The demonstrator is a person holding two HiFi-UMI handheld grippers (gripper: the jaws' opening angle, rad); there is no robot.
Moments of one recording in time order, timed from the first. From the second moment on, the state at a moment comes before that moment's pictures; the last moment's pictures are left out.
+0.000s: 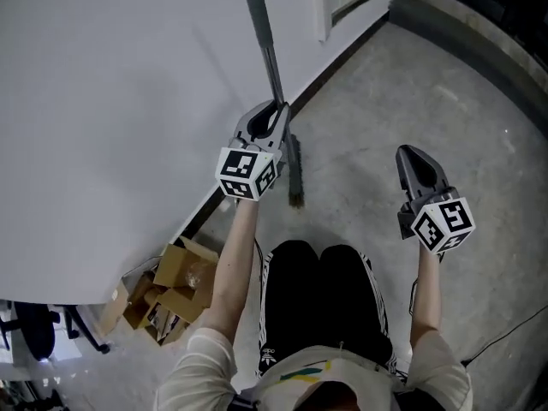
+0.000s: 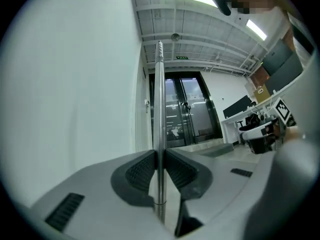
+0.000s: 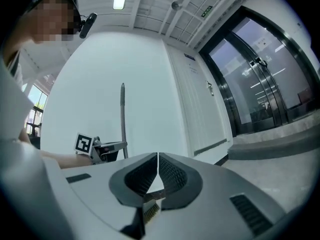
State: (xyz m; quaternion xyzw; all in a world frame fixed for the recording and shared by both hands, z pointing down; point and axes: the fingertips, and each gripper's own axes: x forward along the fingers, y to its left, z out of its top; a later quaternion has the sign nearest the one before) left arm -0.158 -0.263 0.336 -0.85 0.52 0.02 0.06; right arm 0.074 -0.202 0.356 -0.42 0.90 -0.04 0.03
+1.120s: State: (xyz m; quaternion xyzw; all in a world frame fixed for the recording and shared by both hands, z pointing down) left arm -0.283 -0.350 0.336 -0.86 0.46 0.20 -0.08; right arm 0.085 -0.183 0.419 -0.47 0.88 -0.11 0.00
